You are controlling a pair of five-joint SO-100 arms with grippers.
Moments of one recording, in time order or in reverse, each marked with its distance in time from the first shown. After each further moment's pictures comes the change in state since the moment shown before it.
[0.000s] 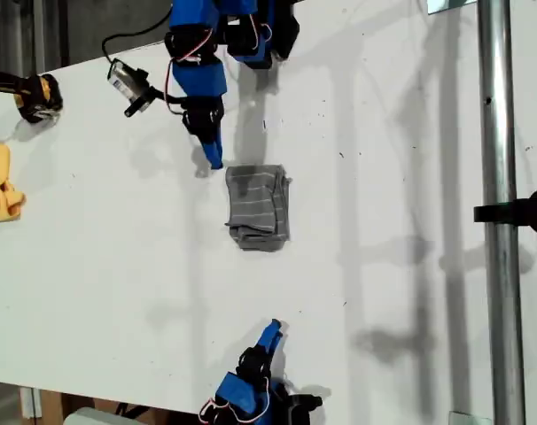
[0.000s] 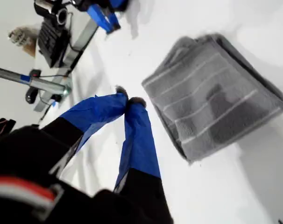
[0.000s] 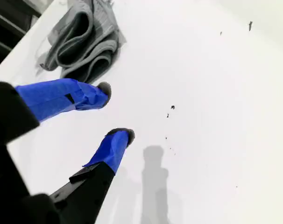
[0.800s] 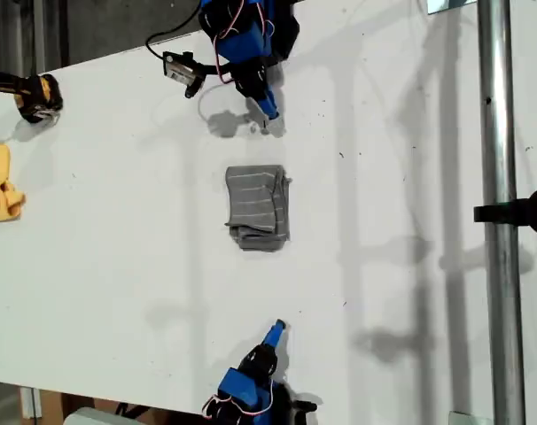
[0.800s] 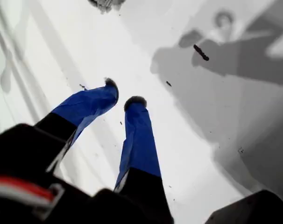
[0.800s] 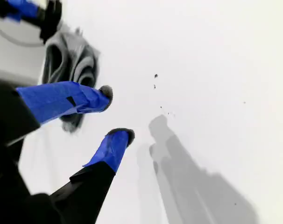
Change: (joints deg) arm 0 -2.9 0.1 6.2 -0.4 33.0; arm 1 -17.5 32.3 23.6 37.0 7.6
